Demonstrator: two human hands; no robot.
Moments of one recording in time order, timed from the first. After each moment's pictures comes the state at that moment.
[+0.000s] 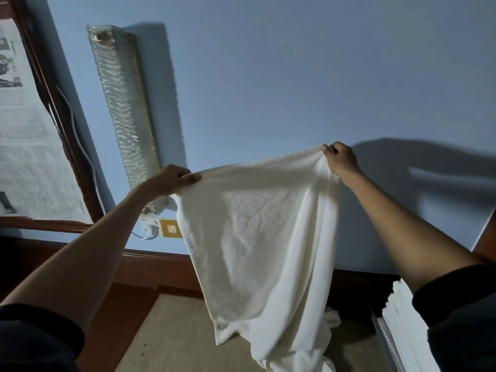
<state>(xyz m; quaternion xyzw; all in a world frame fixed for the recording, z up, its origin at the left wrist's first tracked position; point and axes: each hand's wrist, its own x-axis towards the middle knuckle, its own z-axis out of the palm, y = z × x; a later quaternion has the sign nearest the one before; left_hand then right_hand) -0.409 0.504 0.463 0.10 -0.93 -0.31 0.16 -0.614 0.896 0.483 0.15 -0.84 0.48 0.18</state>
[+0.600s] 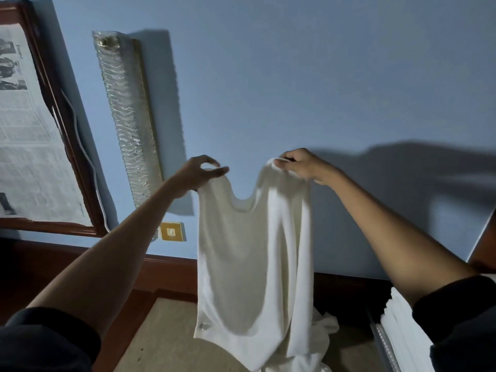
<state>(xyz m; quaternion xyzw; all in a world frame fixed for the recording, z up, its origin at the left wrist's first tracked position) -0.428 0.561 0.485 0.08 -0.88 -0.41 0.22 -0.566 0.845 0.508 0.40 -0.82 0.42 -0.03</state>
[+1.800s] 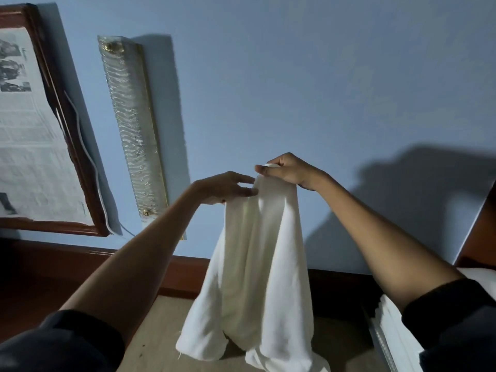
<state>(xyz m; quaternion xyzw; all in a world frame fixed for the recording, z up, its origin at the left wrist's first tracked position) -0.412 0.638 0.492 0.00 -0.90 -0.43 -0.01 -0.517 0.837 0.509 0.44 -0.78 0.43 -0.12</state>
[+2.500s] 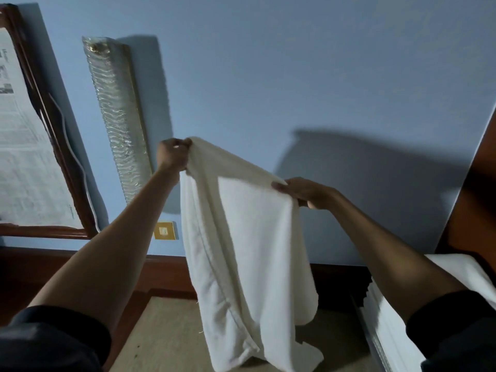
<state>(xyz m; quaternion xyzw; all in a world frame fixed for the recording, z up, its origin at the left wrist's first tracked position) -0.414 0.580 0.519 0.21 -0.71 -0.53 0.42 -0.520 0.891 0.461 0.32 -0.78 0.50 -0.21</state>
